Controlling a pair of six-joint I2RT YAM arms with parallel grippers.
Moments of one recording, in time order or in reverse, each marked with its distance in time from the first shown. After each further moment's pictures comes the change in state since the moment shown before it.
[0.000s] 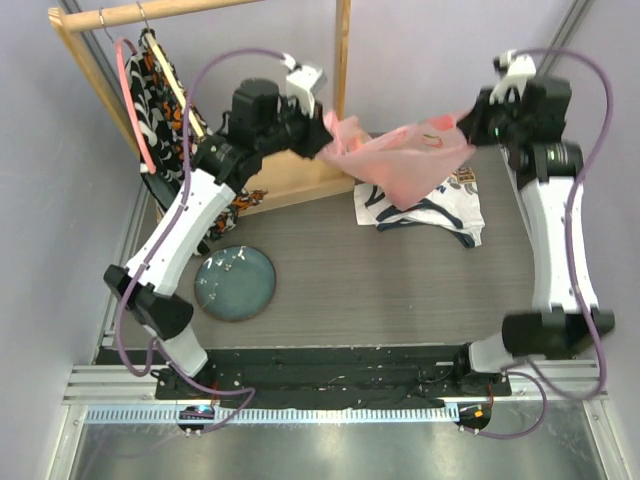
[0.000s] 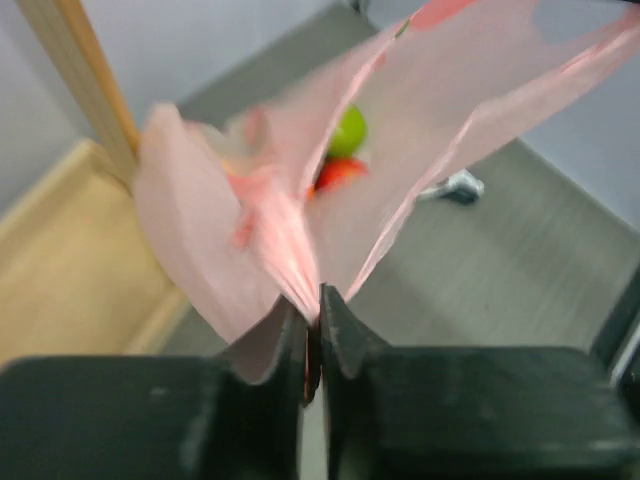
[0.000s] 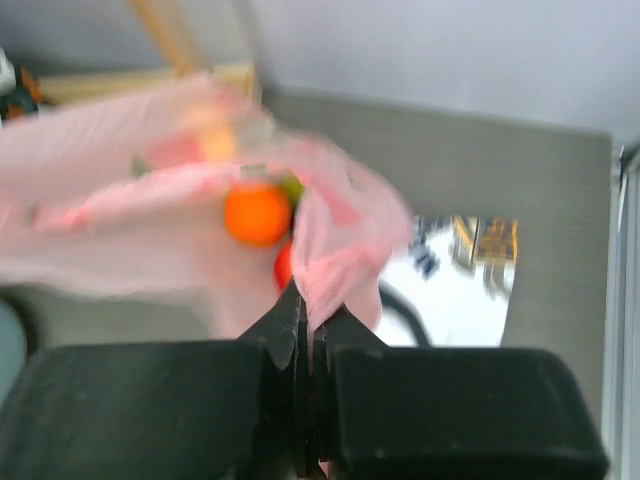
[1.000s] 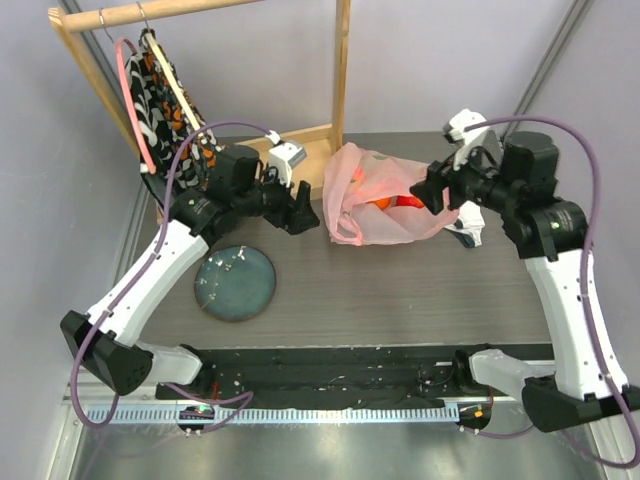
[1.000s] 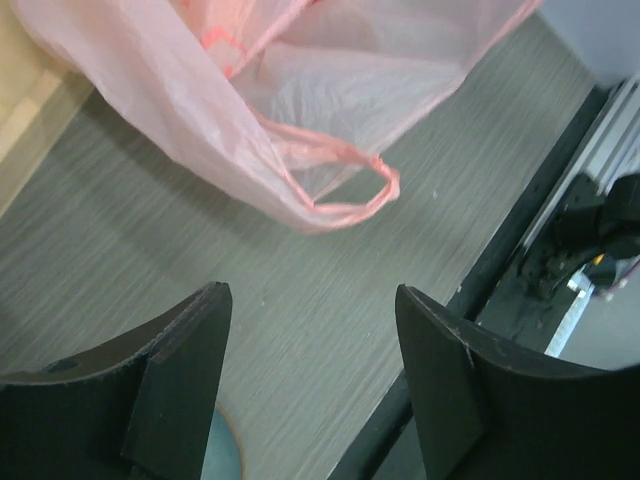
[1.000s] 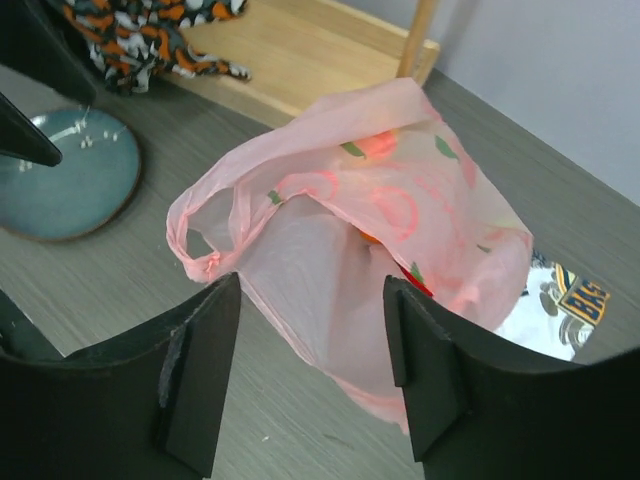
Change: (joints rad) left arm 0.009 -0.389 -0.634 -0.031 0.156 -0.053; right arm 0.225 -0.420 -0.319 -0.139 -0.172 -0.262
